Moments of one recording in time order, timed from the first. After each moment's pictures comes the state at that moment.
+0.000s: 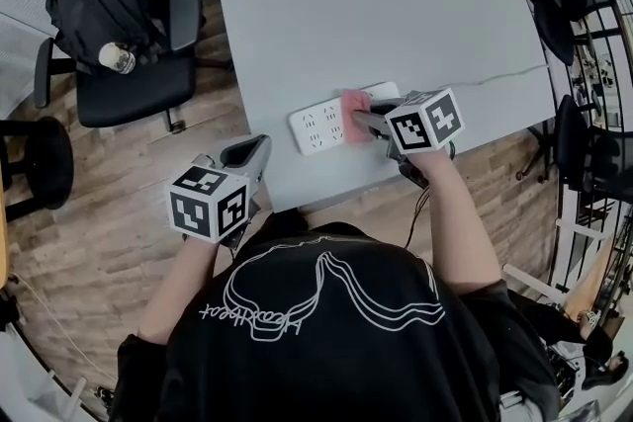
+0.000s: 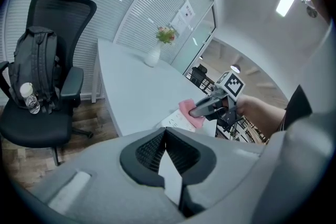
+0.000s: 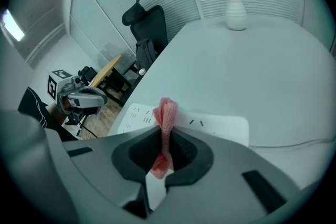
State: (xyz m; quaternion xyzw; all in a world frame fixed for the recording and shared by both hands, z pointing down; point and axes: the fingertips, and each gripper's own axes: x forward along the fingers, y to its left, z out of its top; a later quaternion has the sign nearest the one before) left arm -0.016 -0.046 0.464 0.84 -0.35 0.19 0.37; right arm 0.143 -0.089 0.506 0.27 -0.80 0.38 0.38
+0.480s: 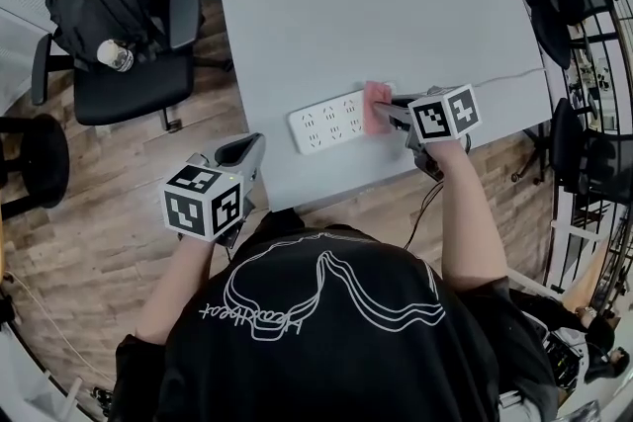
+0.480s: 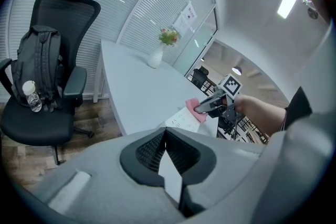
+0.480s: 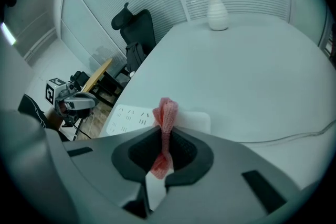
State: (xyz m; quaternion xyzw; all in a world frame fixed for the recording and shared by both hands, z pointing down) left arm -0.026 -0.047 0.467 0.84 -0.36 0.18 0.37; right arm 0.188 -0.106 0.506 0.31 -0.78 0.39 0.38
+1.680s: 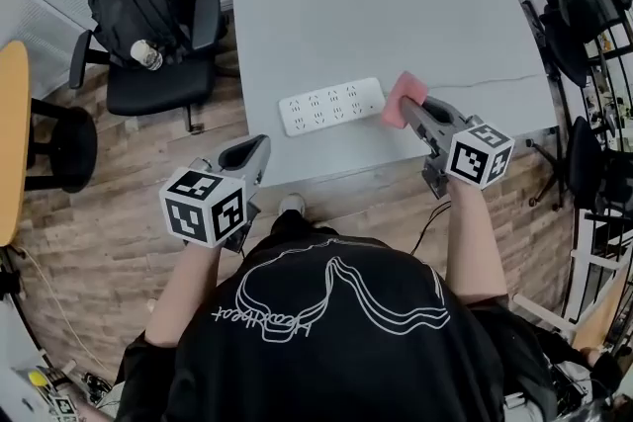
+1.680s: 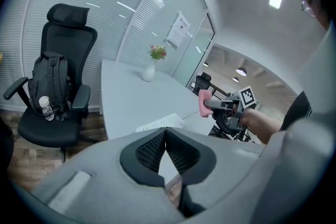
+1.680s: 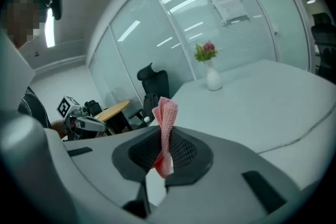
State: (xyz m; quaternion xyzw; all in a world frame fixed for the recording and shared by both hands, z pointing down) left arm 0.021 0.015 0.380 0.83 -0.42 0.16 0.32; right arm 0.248 -0.064 0.373 0.36 -0.89 0.27 0.13
